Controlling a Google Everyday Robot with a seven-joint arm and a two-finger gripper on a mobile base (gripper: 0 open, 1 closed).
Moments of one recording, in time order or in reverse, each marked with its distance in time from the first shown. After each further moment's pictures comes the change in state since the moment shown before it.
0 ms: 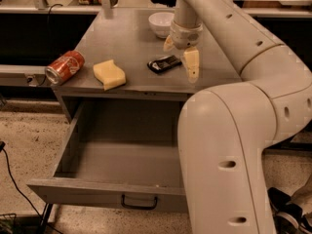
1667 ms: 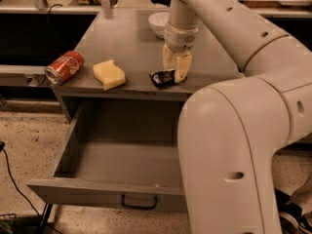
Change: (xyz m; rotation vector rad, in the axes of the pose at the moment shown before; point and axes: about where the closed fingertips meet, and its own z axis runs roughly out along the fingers) arm -0.033 0.024 -0.005 -0.065 -0.047 -0.067
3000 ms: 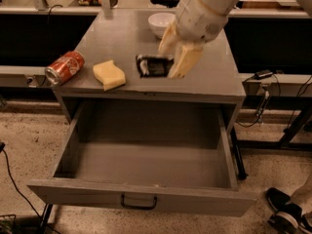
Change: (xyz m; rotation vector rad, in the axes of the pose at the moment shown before) arm -0.105 0.100 -0.115 0.282 -0.228 0.043
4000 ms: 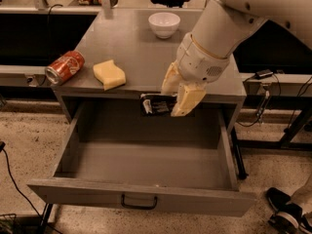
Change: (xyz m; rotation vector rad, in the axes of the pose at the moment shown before) arm 0.002 0.081 0.036 -0.096 0.021 0.083
